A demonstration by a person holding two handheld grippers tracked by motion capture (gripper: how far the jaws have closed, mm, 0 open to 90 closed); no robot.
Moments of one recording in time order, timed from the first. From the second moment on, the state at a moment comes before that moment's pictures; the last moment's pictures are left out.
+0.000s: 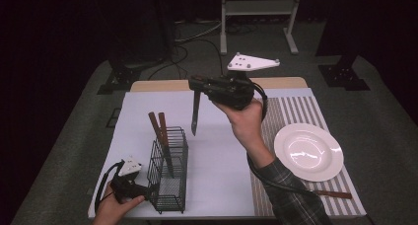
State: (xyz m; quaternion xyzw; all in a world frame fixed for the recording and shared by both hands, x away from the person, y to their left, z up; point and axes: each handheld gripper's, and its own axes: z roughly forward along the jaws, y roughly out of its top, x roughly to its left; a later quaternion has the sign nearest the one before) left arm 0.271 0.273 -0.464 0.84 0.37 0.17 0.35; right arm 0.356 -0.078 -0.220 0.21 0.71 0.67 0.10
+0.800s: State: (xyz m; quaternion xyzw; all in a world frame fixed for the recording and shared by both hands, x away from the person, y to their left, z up) left arm 0.271 0.273 -0.464 0.84 0.37 0.17 0.35; right arm 0.396 -0.164 -0.267 0.33 0.68 0.63 0.19
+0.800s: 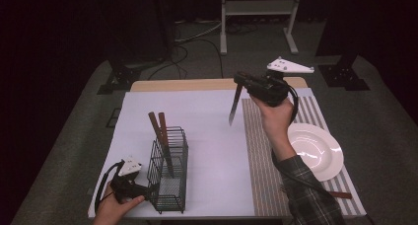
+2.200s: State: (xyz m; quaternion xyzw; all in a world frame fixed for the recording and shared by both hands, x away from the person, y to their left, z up) left arm 0.271 0.273 -0.464 0.84 0.37 0.17 0.35; right arm 0.442 -0.257 -0.351 0.51 0.58 0.57 0.27
